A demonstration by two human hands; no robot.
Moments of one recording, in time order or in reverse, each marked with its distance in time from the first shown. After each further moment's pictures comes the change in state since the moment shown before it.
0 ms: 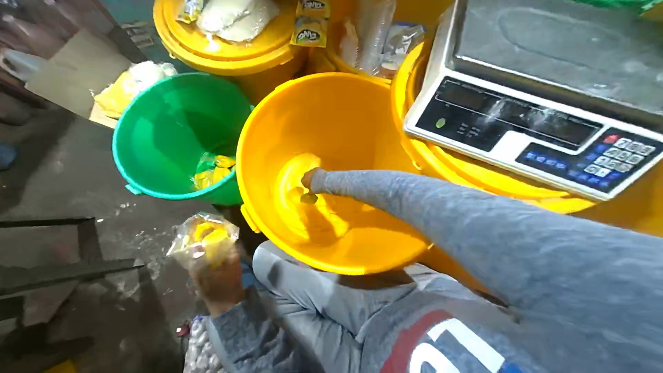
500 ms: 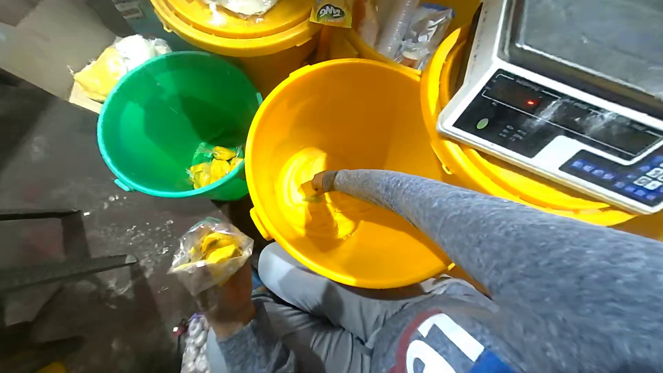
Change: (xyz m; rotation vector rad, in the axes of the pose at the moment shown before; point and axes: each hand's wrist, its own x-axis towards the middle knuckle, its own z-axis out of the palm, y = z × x) left_hand 0.000 0.004 -0.005 -0.098 -0.001 -0.119; right_hand 0.059 0.032 0.032 -0.037 -0.228 -0.091
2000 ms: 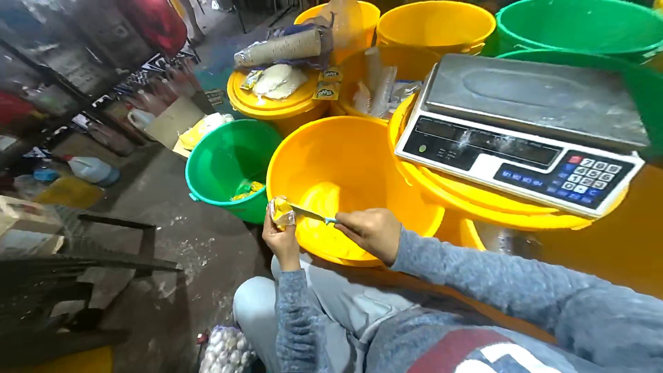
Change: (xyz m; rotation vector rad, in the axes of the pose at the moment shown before) left_hand -0.028 -0.075 0.056 0.628 -0.067 0.522; right_hand -0.336 -0.125 0.046 0.081 1.473 -0.345
